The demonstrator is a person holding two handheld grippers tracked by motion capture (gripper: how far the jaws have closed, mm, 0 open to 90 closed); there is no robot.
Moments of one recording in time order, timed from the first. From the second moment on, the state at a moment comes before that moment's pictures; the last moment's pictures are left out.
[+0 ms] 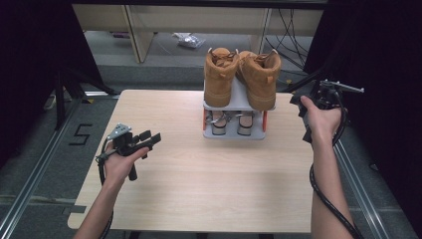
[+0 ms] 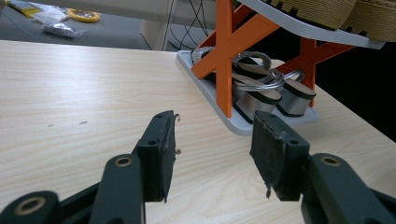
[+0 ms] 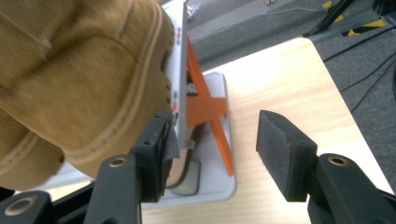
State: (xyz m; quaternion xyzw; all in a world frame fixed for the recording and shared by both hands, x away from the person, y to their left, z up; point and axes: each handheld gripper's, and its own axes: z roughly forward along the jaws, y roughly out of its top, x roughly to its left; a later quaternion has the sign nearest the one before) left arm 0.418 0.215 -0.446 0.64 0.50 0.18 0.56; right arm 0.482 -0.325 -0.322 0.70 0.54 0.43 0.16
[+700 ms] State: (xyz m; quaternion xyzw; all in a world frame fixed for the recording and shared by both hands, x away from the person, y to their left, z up) left arm 0.418 0.213 -0.447 0.65 0.49 0.18 0.56; right arm 0.449 -0.336 -0.396 0.72 0.54 0.42 0.12
